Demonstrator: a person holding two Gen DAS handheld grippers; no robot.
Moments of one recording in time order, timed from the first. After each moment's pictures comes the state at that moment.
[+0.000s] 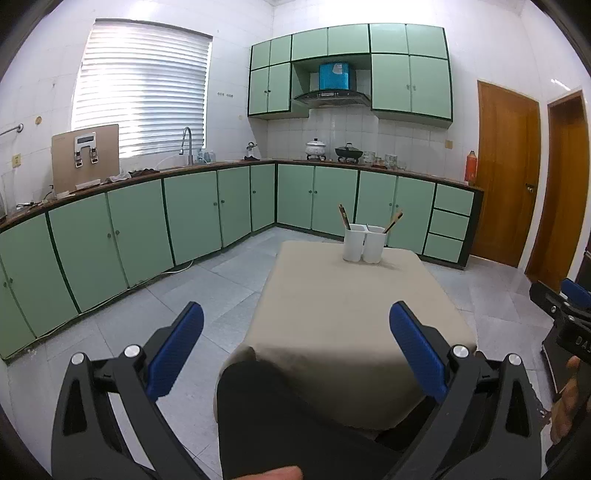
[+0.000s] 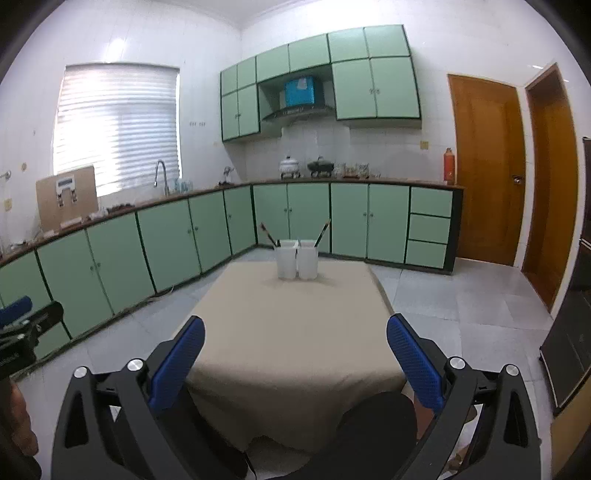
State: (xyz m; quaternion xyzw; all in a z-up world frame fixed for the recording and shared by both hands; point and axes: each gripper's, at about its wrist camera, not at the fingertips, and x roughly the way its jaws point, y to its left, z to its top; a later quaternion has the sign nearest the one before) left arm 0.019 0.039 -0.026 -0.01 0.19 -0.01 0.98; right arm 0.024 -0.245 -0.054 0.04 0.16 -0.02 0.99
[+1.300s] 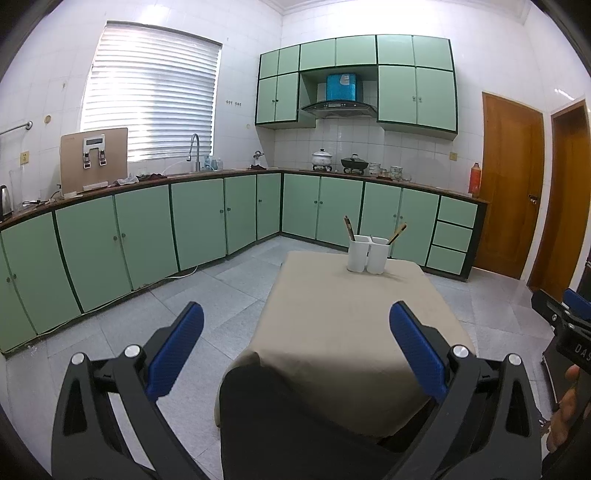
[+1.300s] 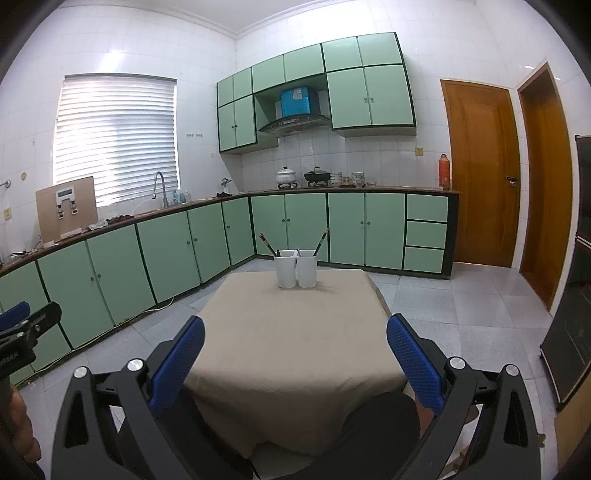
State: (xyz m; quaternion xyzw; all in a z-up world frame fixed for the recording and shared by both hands) left arm 0.004 0.045 -0.022 -0.02 0.17 0.00 0.98; right arm 0.011 -0.249 -0.054 0.05 0.15 -0.02 0.99
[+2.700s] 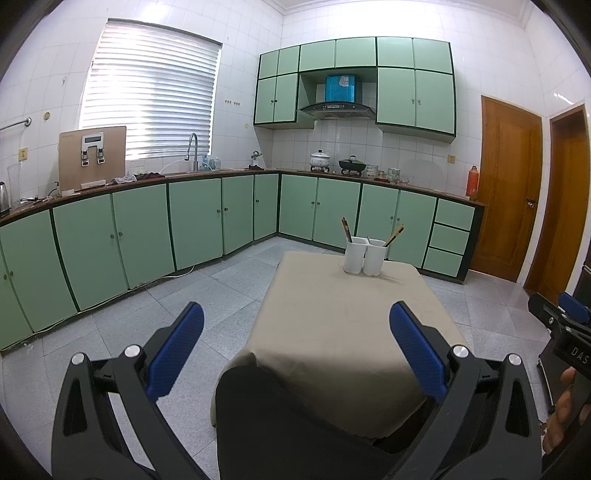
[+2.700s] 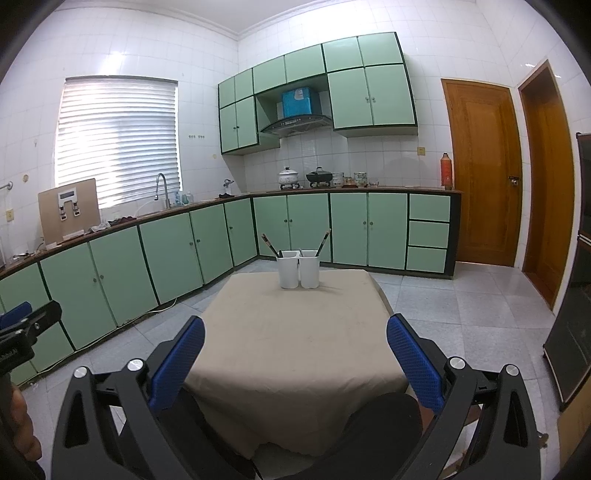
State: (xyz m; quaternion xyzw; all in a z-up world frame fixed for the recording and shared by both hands) left arm 0.002 0.051 -0.020 -0.03 0.17 -0.01 0.98; right arm 0.011 -0.255 -0.050 0.05 0.15 -0.01 0.99
